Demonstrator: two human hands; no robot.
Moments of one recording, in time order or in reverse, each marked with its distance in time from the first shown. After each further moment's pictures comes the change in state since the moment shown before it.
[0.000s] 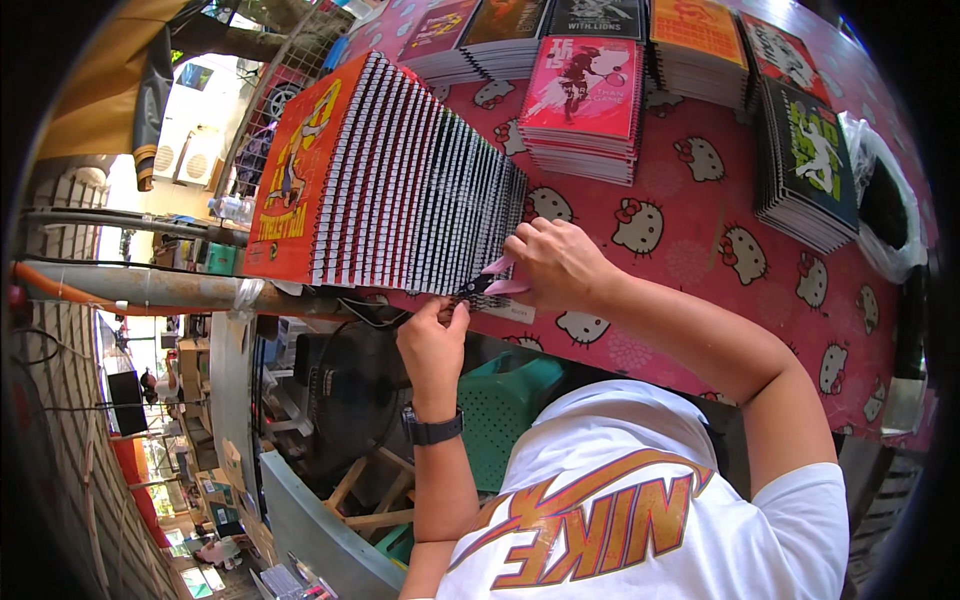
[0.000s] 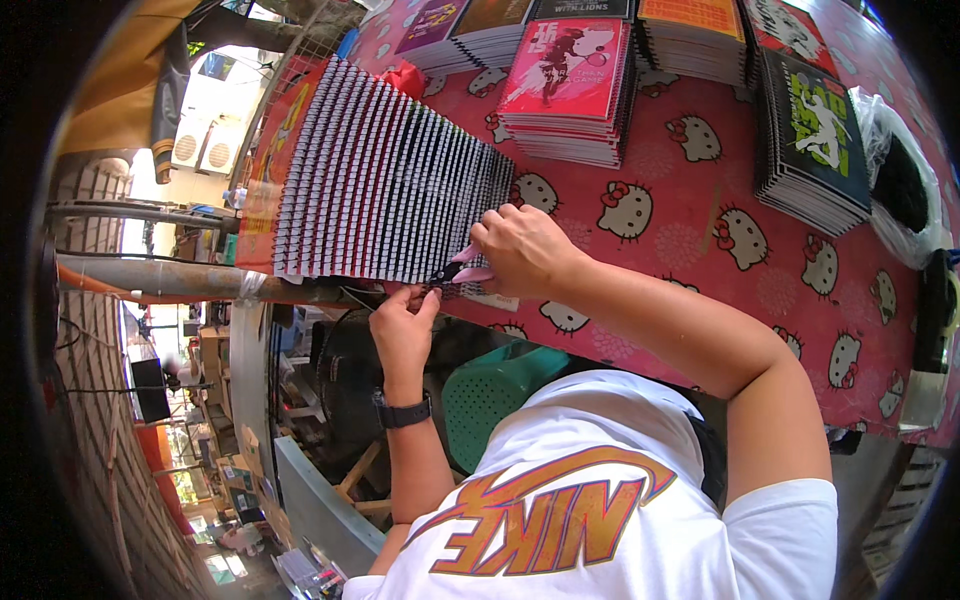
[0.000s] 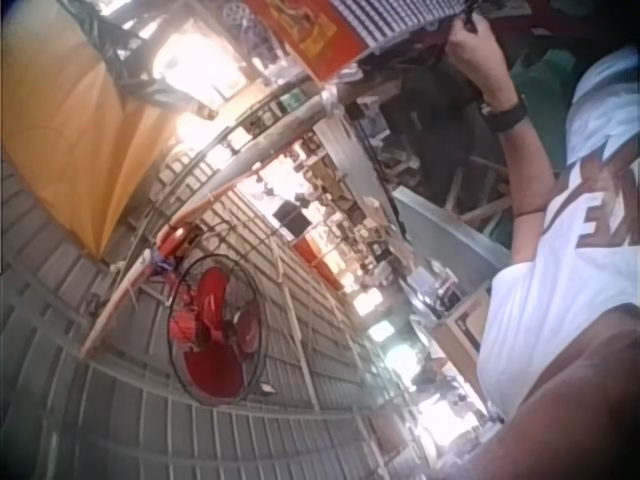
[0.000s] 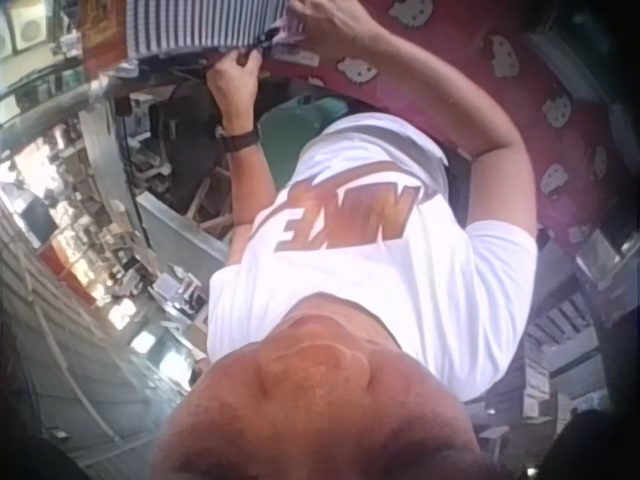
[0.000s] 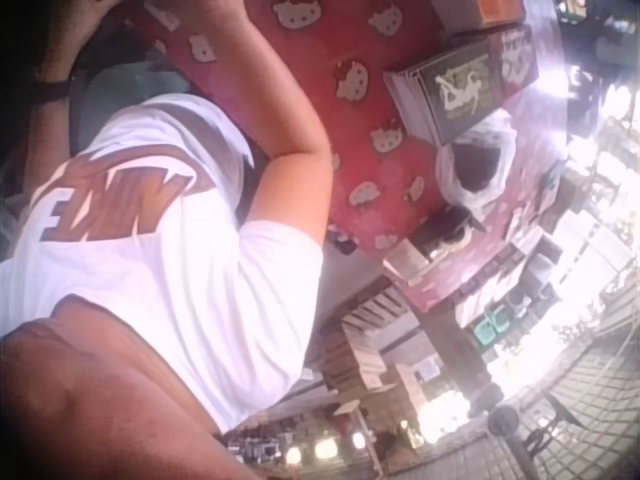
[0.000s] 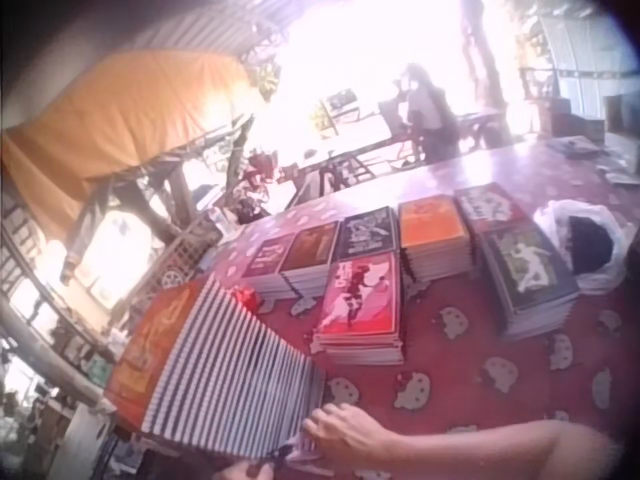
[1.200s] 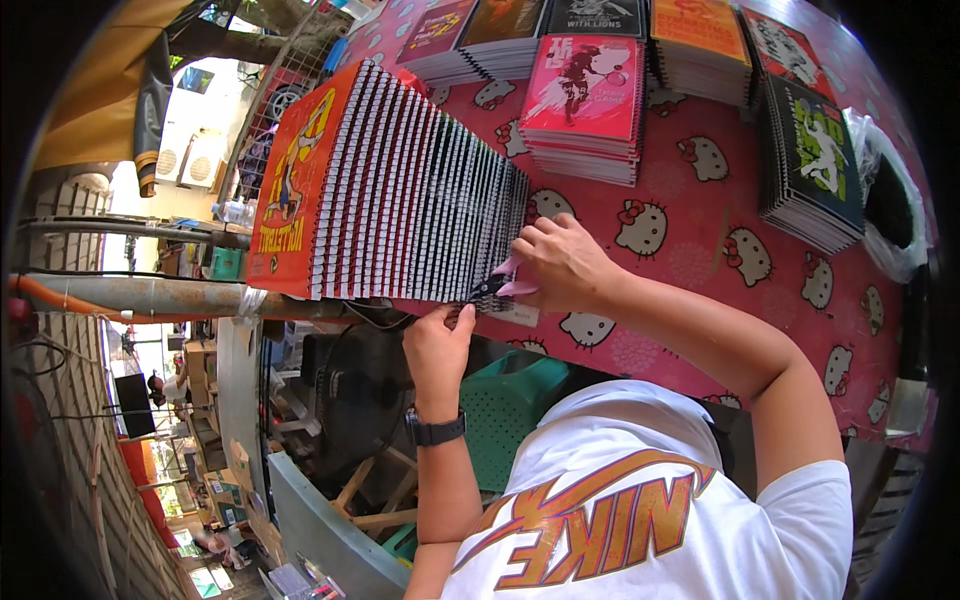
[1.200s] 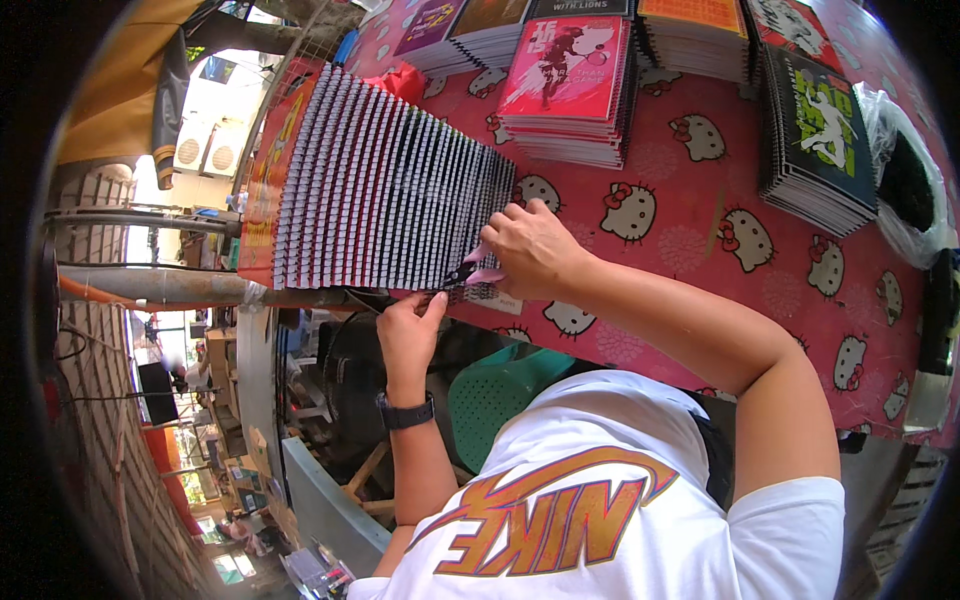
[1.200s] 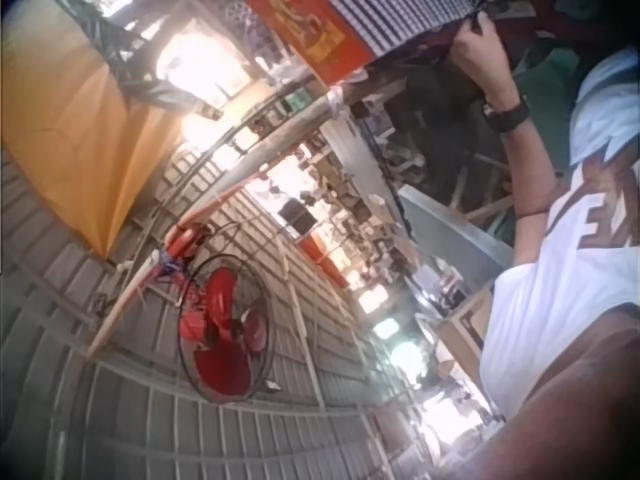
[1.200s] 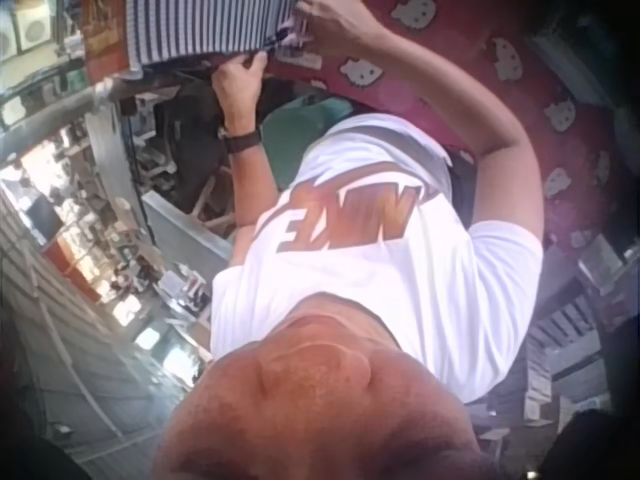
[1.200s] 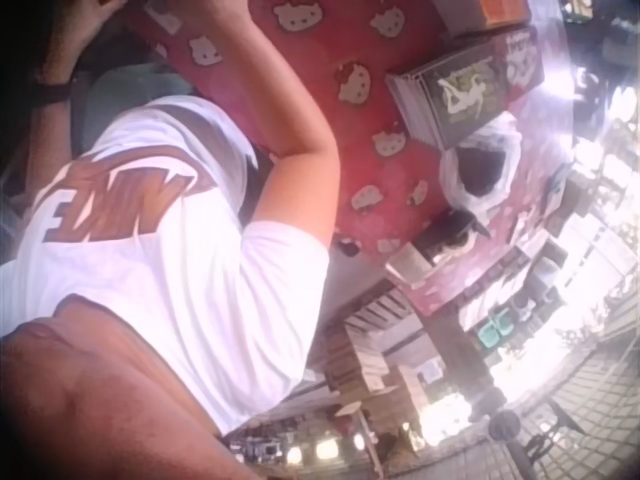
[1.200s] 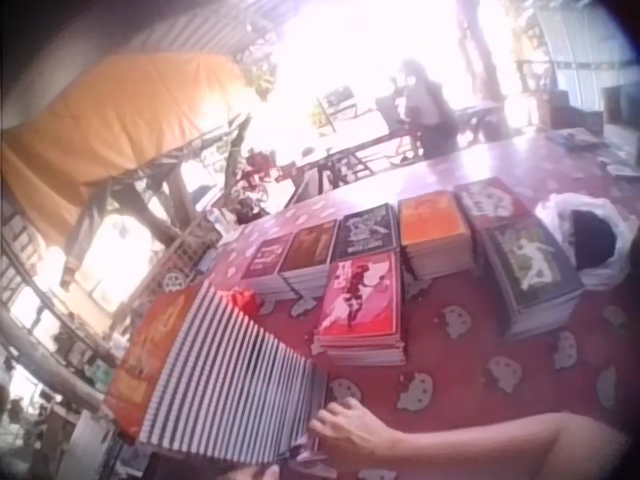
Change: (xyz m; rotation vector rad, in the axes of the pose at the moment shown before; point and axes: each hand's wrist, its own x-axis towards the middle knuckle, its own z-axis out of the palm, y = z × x) left_hand 0.004 0.005 -0.001 0.085 -0.072 0.016; right_hand -0.003 0.015 0.011 -0.003 0.042 -0.021
